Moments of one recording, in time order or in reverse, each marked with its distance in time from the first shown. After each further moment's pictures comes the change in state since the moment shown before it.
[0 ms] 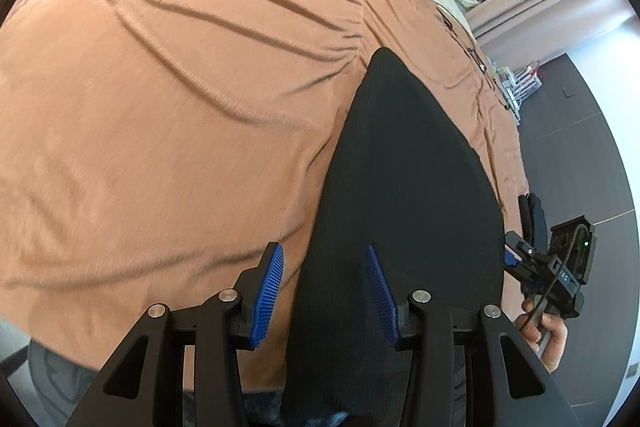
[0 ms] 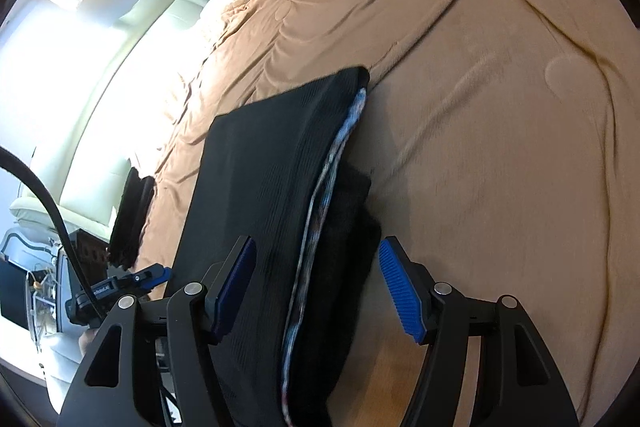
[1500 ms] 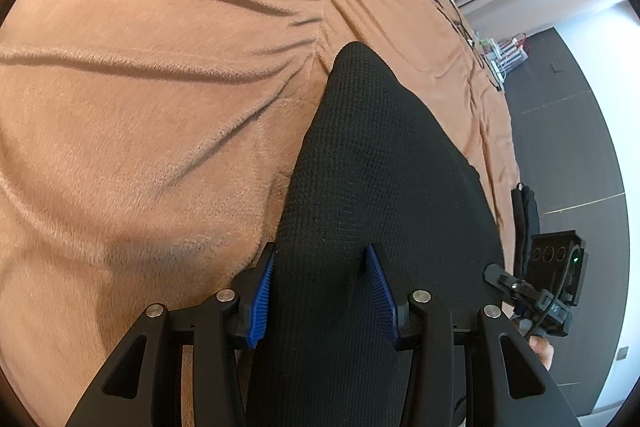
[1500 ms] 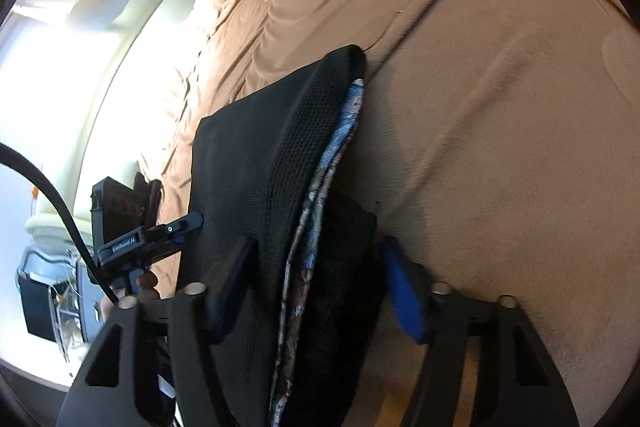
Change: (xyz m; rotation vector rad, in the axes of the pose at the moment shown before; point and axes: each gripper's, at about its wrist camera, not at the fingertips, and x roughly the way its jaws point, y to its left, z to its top) left arm 0.072 -0.023 0.073 0.065 0.125 -0.085; right arm 0.056 -0.013 0.010 0.090 0.081 0.083
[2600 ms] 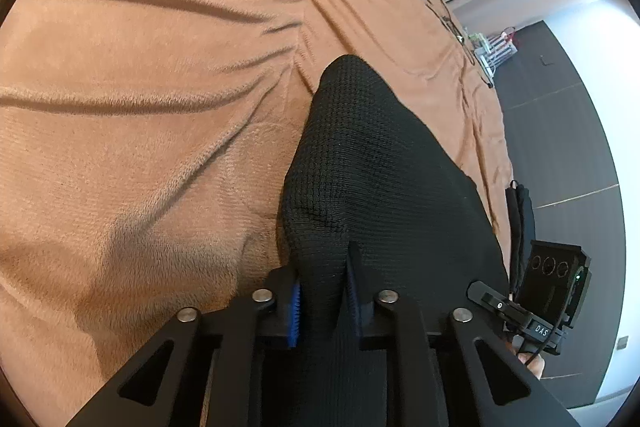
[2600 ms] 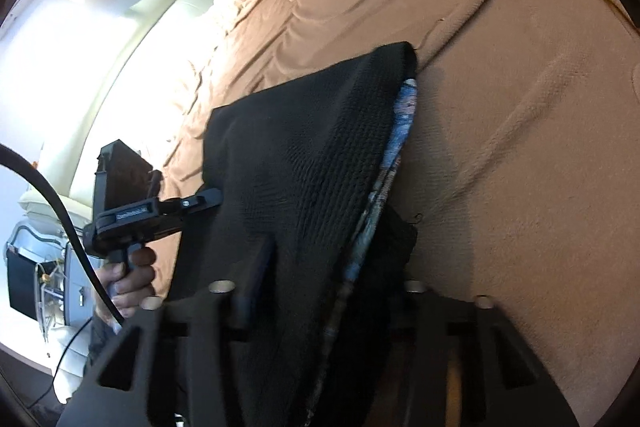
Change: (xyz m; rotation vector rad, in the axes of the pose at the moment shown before) left arm 0.017 -0.006 0.019 0.039 0.003 -0.031; right arm 0.003 0.026 -0.022 -0.111 -0.045 -0.012
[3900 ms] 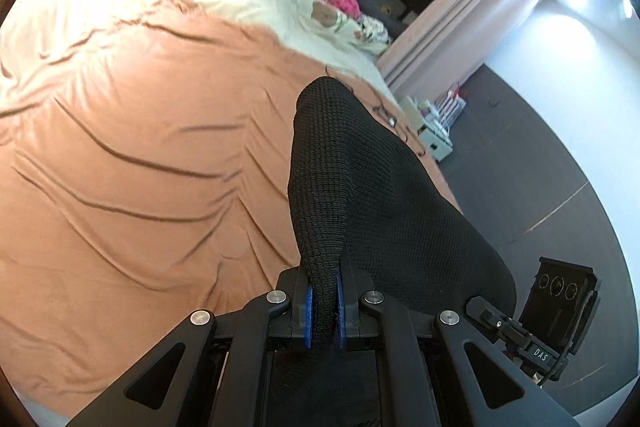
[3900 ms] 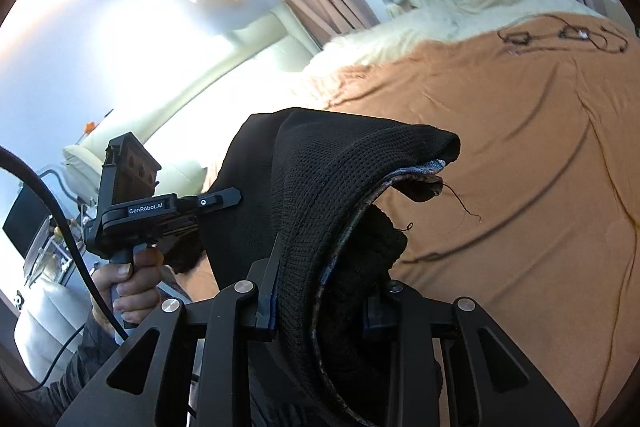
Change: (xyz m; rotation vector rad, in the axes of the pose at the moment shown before) left arm -0.189 -0.094 -0.057 0.162 -0.380 -0.010; right arm -0.093 0.129 -0.064 -0.321 -0.288 0.083
